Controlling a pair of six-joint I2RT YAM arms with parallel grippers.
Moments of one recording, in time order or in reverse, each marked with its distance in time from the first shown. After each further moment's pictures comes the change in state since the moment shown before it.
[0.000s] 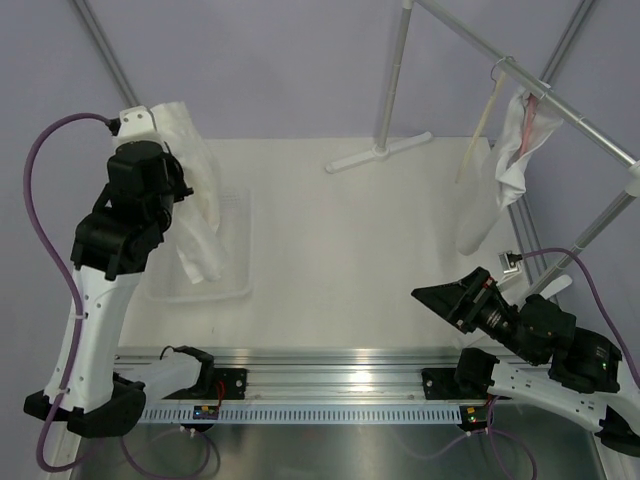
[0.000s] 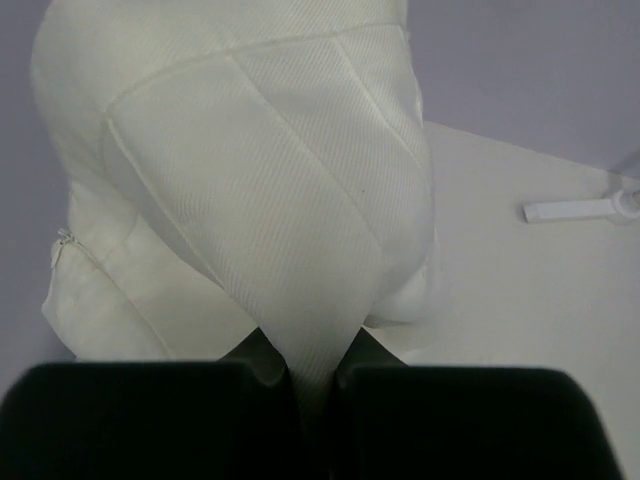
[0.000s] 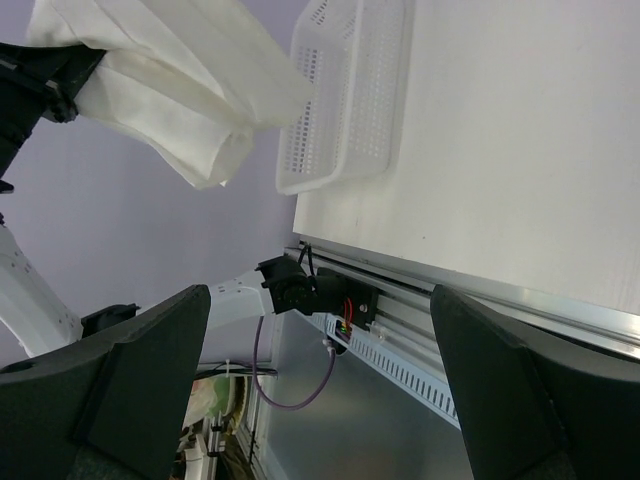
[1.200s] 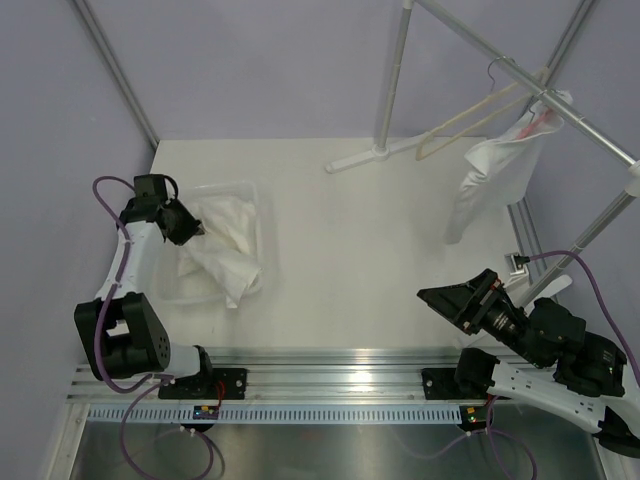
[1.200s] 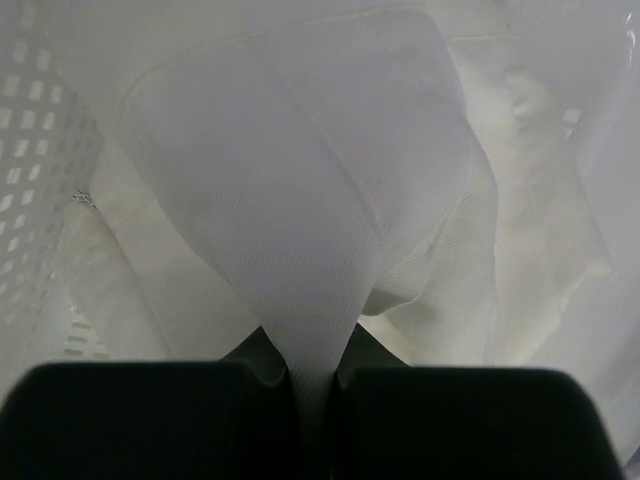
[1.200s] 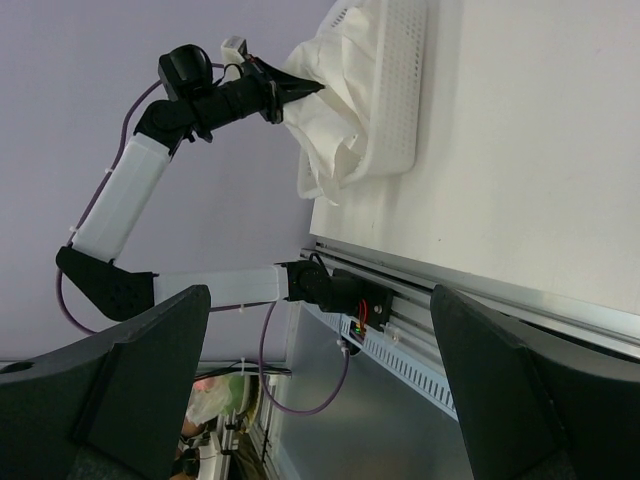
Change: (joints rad) left arm 0.528 0.265 -0.644 0.300 0.688 -0.264; right arm 0.000 -0.041 -0.001 0.008 -0.005 0.004
